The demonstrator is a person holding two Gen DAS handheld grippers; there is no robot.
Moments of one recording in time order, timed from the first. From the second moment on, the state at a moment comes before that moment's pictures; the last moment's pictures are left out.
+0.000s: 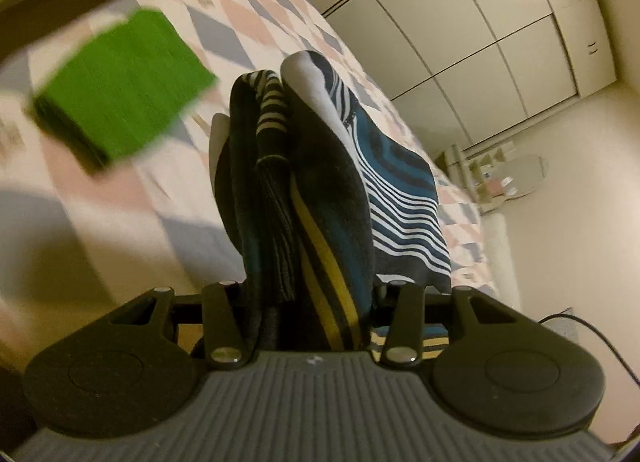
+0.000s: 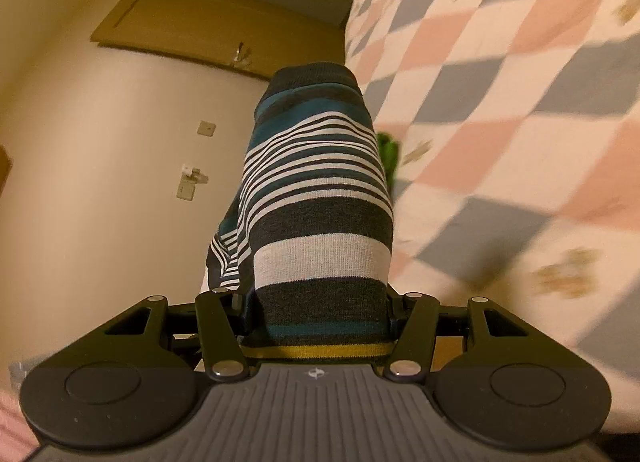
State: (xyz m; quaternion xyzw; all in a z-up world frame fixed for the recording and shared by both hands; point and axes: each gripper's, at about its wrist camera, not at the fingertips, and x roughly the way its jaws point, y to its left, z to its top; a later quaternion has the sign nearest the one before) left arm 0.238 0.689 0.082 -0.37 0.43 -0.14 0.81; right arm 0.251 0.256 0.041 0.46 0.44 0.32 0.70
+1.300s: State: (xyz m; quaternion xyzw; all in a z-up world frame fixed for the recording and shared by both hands) left arm 0.519 0.907 -0.070 -0.28 0.52 -0.11 0.80; right arm 0.497 0.545 -0.082 0.36 0.49 0.12 0.78
